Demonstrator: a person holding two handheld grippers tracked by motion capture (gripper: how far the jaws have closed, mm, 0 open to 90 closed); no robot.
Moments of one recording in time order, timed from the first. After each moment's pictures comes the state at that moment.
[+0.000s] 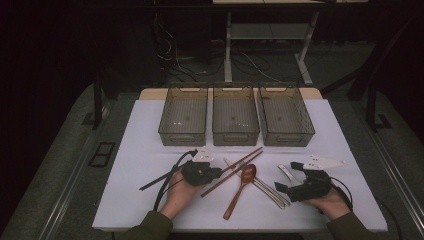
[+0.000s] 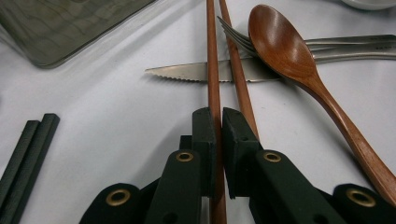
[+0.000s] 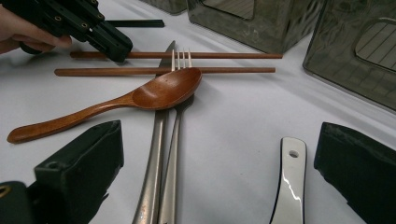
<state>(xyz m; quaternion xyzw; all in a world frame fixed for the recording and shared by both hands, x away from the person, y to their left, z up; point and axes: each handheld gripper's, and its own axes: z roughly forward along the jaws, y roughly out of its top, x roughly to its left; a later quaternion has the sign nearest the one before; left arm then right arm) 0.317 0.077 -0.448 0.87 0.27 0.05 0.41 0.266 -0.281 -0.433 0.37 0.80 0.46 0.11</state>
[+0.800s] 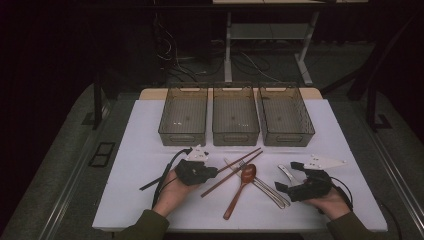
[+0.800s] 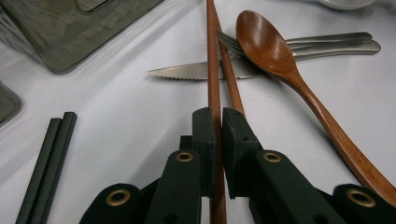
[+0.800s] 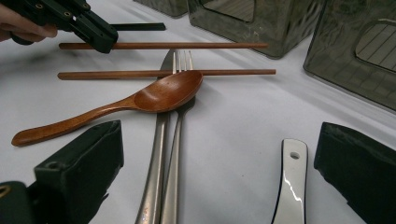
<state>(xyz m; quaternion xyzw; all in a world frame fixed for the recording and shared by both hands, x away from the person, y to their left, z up) 0.313 0.091 -0.433 0.88 0.25 0.05 0.41 0.267 -0.282 -0.433 0.37 0.80 0.47 0.11</state>
